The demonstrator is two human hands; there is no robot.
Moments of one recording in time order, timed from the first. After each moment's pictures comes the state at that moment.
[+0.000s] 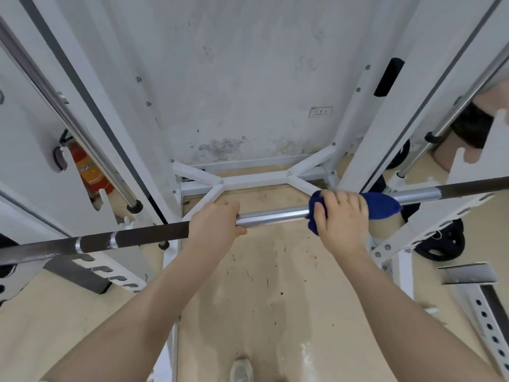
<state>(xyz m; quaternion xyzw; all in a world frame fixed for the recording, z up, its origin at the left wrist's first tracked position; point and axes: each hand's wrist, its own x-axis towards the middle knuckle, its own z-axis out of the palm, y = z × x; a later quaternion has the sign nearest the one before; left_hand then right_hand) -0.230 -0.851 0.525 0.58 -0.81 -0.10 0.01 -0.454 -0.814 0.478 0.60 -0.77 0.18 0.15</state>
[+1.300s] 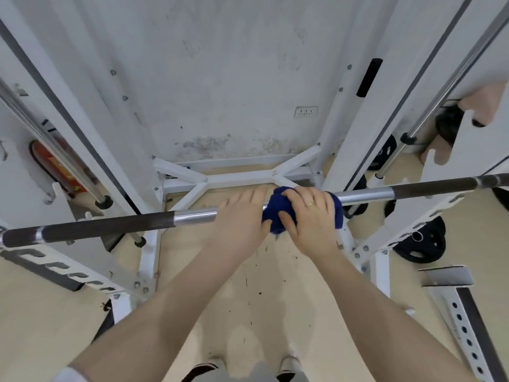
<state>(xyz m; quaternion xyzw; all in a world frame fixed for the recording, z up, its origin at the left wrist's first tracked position) -0.363 -0.821 0.514 0.54 -0.83 -0.10 0.13 -0.521 -0.810 0.457 0.70 -0.66 0.24 0.13</state>
